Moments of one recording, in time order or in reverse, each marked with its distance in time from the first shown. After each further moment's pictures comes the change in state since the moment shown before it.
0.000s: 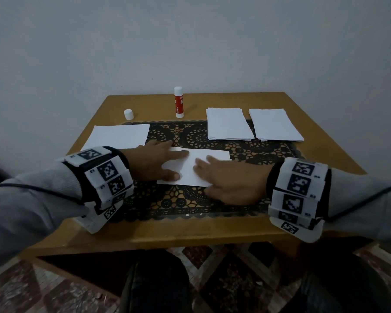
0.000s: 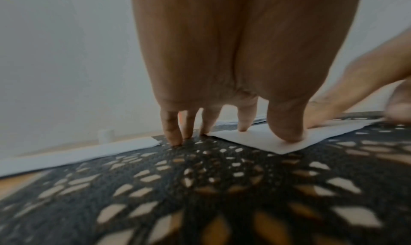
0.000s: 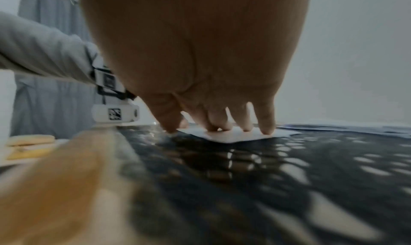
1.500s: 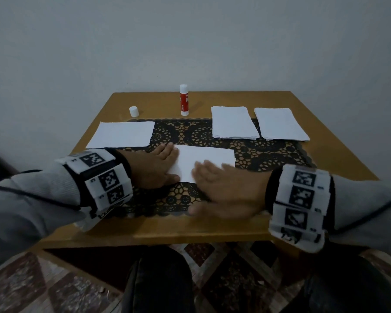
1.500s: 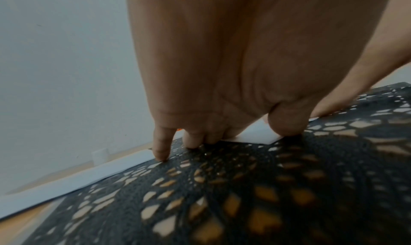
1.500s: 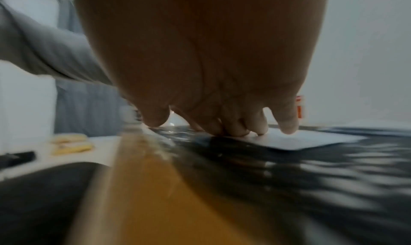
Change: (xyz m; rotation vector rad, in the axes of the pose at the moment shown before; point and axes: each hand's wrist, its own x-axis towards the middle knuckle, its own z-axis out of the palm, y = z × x) left_hand -0.024 0.016 0.002 0.072 -0.206 -0.096; right_hand -0.003 -0.023 0.006 -0.044 -0.106 0.016
